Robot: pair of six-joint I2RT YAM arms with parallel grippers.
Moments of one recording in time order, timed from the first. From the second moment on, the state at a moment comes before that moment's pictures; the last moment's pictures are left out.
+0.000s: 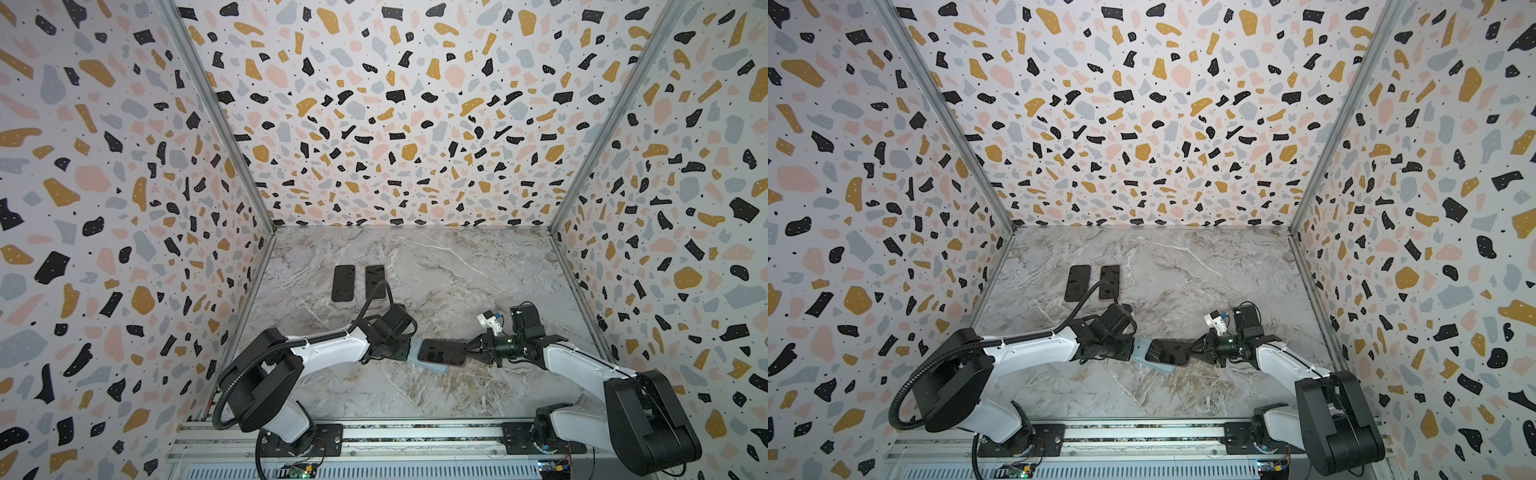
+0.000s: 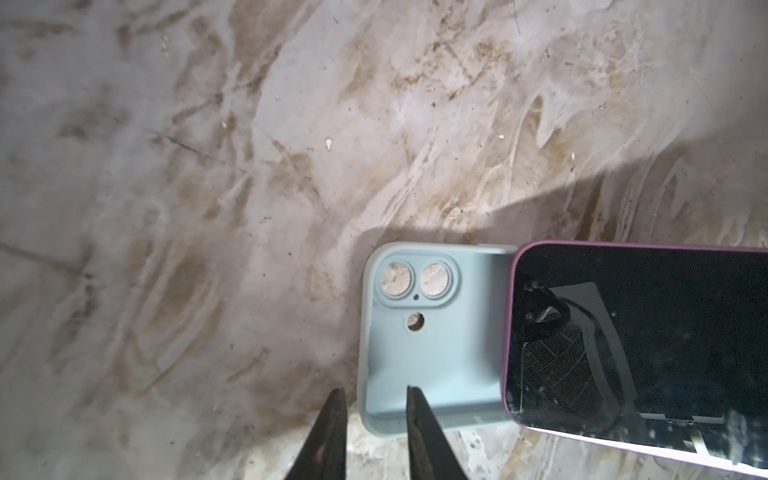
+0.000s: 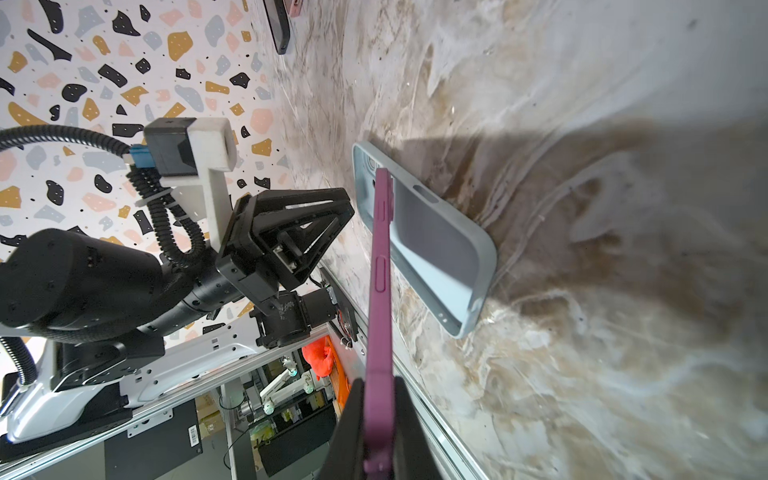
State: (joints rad) left arm -0.83 1.54 0.80 -0.37 0.02 -0.55; right arm 0.24 1.24 0.42 -0.16 -1.04 0.73
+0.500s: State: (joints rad) left arm -0.77 1.54 0.77 -0.28 0.11 -0.56; right arm 0.24 1.33 0.44 -0.16 -1.05 0.70
